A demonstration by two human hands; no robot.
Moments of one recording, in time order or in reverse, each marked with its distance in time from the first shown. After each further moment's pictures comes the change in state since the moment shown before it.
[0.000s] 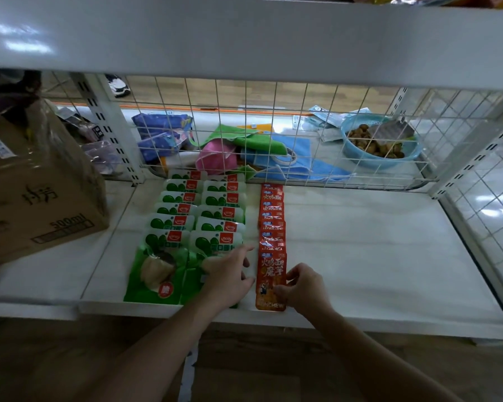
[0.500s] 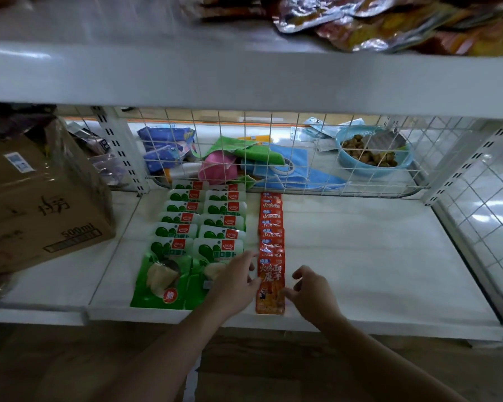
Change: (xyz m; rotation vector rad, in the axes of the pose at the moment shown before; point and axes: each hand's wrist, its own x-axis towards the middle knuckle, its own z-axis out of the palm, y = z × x) left_hand -0.009 0.017 -0.004 -0.070 -0.003 0.012; right_hand -0.014 -0.005 -0.016 -0.238 0.051 -0.063
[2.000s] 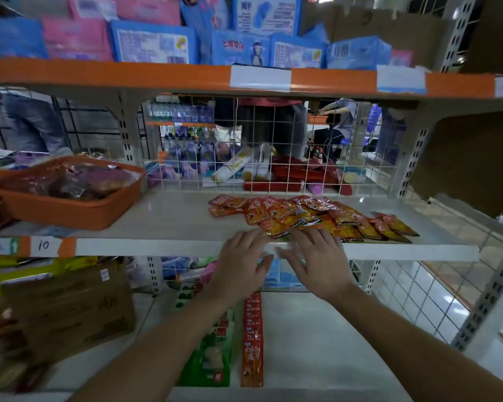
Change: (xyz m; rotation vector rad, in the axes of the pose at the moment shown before) left_hand -0.099 0.246 -0.219 0.441 0.603 0.659; right_hand -0.179 -0.166 -0.281 -0.535 0.864 -0.677
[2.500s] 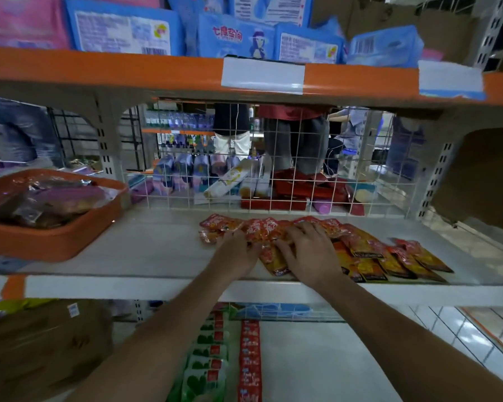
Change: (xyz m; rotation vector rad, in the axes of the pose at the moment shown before) left_hand 0.112 -0.068 0.047 -0.231 -0.300 -0.541; right_hand 0.108 0.019 0.054 0.044 -0.090 0.068
